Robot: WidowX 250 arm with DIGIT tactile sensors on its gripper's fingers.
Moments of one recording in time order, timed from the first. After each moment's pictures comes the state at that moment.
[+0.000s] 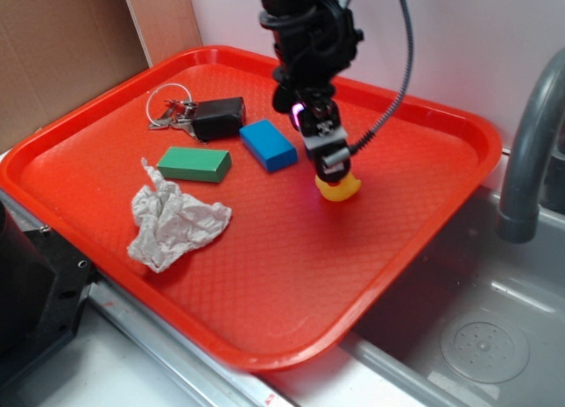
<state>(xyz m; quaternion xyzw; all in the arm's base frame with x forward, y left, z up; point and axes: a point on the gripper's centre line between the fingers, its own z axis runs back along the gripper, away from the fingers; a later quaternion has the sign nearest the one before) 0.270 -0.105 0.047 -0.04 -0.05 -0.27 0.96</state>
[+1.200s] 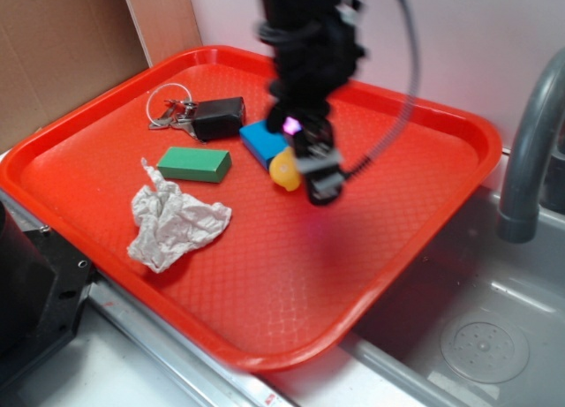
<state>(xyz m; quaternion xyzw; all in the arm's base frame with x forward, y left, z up) 0.236 -0.109 0.078 -0.02 -0.07 -0.23 0.97</state>
